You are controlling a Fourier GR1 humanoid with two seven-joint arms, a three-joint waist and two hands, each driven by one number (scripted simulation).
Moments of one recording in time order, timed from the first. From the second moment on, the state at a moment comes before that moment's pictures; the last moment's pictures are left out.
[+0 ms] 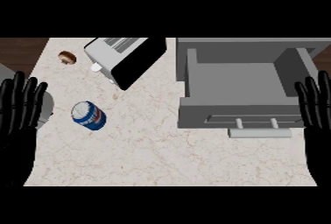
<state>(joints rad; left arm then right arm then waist) 0.03 0.12 0.01 -2.10 0.00 0.00 -0.03 0.02 -0.09 -0.01 -2.10 -0.03 -0.02 0.00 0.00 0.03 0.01</state>
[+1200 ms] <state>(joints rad) 0.07 0.18 0.18 -2.16 0.05 0.03 0.44 0.27 -0.12 -0.23 -2.15 -0.16 0.06 0.14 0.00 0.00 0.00</state>
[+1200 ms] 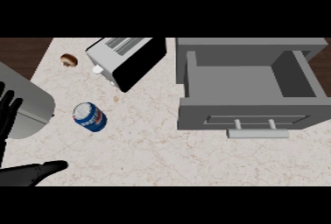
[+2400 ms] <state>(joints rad) -0.08 0.11 0.29 -2.00 0.26 0.10 0.53 0.39 -0.13 -0.46 -2.12 -0.35 0.29 0.07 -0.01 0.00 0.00</state>
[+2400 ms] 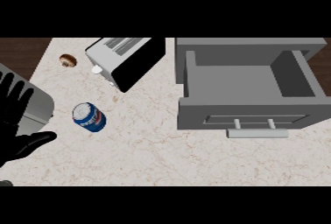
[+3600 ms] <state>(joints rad) -0.15 0.07 0.26 -1.46 0.15 0.13 0.11 0.44 -0.08 -0.63 -2.17 -0.45 0.45 0.11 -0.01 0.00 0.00</state>
